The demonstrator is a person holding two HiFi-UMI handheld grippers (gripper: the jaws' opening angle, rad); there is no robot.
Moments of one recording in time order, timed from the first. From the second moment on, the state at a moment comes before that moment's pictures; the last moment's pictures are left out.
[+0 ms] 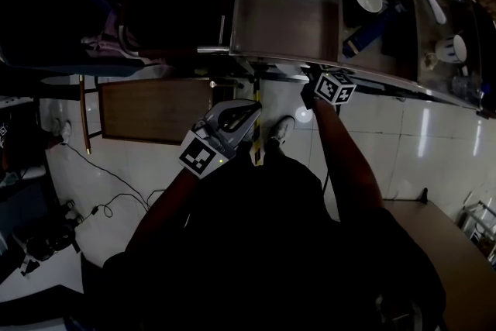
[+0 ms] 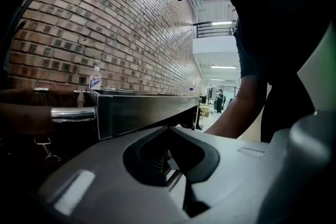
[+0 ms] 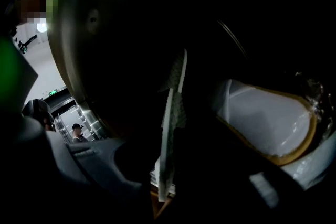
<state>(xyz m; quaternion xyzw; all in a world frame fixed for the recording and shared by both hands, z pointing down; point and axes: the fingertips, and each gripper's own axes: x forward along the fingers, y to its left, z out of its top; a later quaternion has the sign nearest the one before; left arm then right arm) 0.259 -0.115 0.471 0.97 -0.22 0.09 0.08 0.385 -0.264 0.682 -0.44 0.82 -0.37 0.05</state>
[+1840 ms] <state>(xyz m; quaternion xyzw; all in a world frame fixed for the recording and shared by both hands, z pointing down) 0.241 -0.087 0.444 0.95 -0.29 0.07 0.06 0.304 -0.131 0.533 -0.32 0.94 -0.12 -0.04</state>
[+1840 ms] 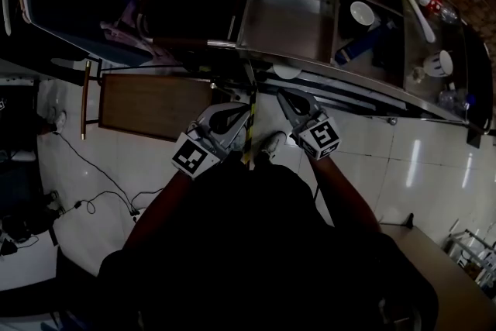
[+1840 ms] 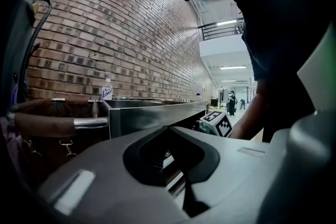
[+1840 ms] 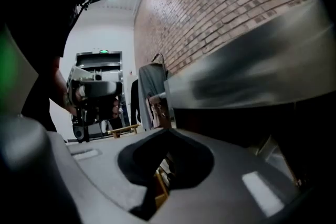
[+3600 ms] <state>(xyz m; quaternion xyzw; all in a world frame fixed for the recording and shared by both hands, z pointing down) -0.121 0.007 0.416 0.96 -0.27 0.02 0.03 -0.080 0.008 0.418 -0.33 0.94 -0.04 -0.06</state>
